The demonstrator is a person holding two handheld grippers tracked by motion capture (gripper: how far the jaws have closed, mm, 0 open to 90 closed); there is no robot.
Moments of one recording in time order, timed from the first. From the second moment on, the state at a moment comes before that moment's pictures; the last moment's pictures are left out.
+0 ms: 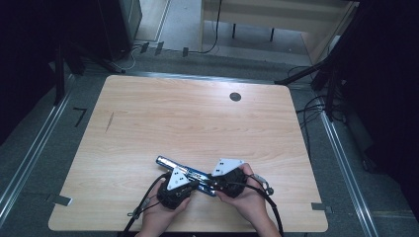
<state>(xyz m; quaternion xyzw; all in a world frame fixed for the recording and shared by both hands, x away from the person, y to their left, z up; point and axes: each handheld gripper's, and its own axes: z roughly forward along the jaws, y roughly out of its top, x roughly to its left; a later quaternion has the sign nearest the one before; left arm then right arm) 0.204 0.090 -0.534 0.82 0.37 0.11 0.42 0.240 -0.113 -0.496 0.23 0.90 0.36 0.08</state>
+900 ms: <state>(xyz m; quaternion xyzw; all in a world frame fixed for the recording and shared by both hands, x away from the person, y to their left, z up) 0.204 0.090 -0.534 0.82 0.37 0.11 0.42 0.248 -0.115 -0.492 0.21 0.91 0.36 0.07</state>
